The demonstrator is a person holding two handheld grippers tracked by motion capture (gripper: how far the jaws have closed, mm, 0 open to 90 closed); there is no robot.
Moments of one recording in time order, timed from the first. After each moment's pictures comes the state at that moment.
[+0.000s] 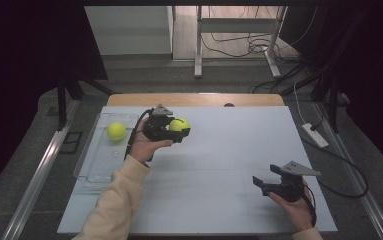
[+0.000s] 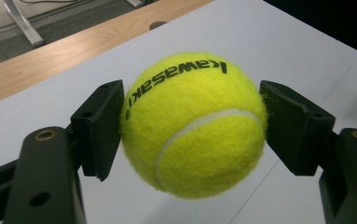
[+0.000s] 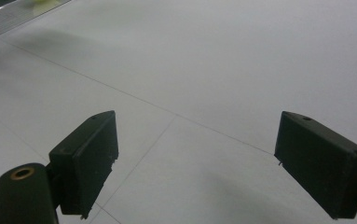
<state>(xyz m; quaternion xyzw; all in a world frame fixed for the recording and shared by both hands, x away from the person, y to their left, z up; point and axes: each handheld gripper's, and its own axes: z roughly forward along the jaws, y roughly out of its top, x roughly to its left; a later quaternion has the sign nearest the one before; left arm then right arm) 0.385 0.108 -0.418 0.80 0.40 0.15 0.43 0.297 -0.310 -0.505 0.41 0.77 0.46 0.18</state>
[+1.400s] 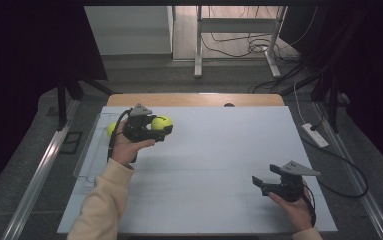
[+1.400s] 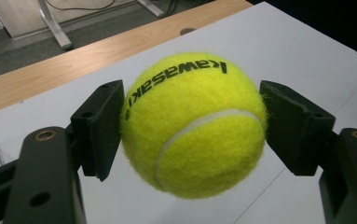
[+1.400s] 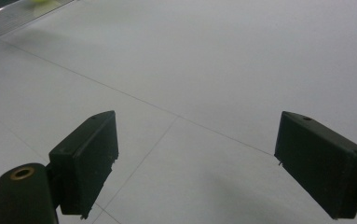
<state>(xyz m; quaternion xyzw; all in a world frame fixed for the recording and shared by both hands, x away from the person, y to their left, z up) 0.369 0.153 -0.411 0.77 0.43 0.17 0.44 0.297 -0.309 -0.504 0.41 0.77 0.46 0.18</state>
